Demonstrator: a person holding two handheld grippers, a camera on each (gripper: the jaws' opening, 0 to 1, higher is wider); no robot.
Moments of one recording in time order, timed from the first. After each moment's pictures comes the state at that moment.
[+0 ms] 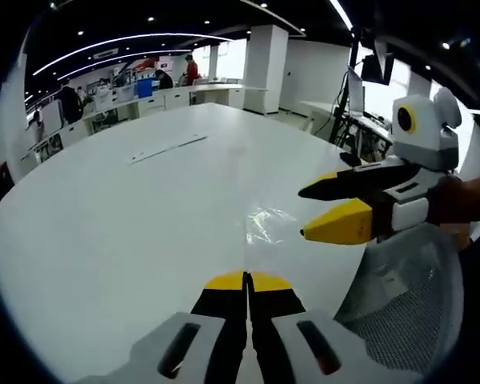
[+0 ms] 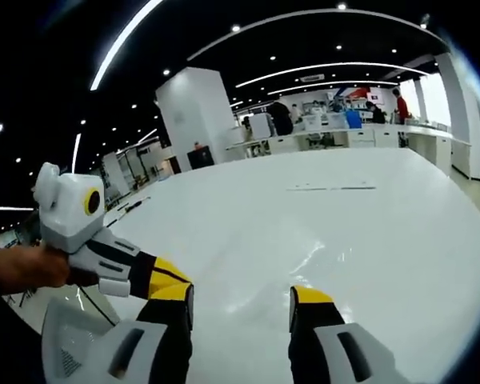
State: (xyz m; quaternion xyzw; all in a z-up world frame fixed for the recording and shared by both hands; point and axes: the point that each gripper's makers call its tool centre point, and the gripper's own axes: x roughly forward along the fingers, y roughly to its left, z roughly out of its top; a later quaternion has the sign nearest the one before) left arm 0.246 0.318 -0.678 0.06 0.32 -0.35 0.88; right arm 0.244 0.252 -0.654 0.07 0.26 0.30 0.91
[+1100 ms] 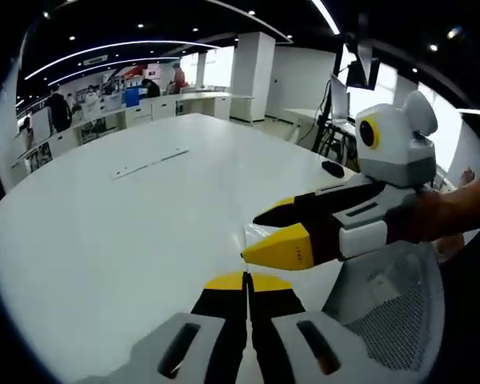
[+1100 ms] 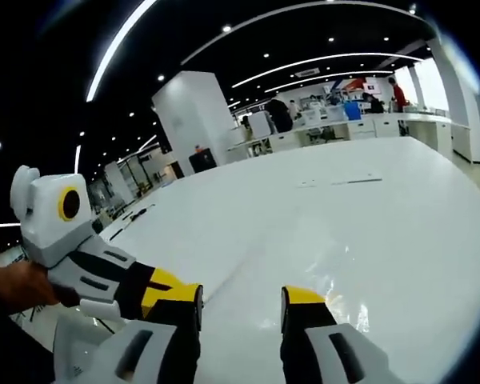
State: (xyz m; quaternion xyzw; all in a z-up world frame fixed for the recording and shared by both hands) left arm 0.232 0.290 -0.654 0.06 0.30 -0.38 0.87; right arm 0.247 0.265 -0.650 0.10 0.27 0.31 0.91
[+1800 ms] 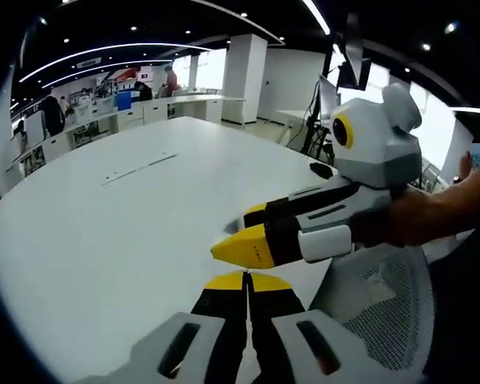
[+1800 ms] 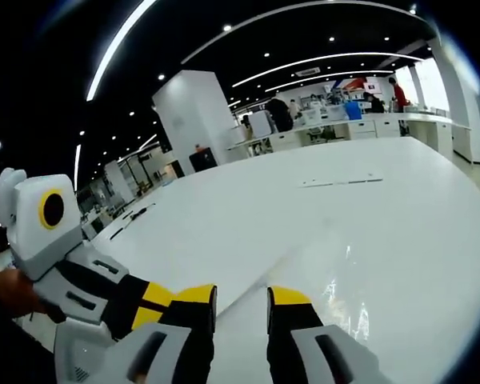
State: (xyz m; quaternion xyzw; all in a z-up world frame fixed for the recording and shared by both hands) left arm 0.214 0.271 -0.647 0.05 0.30 -0.40 0.86; right arm 0.248 0.266 -0.650 0.10 0.27 0.31 0.91
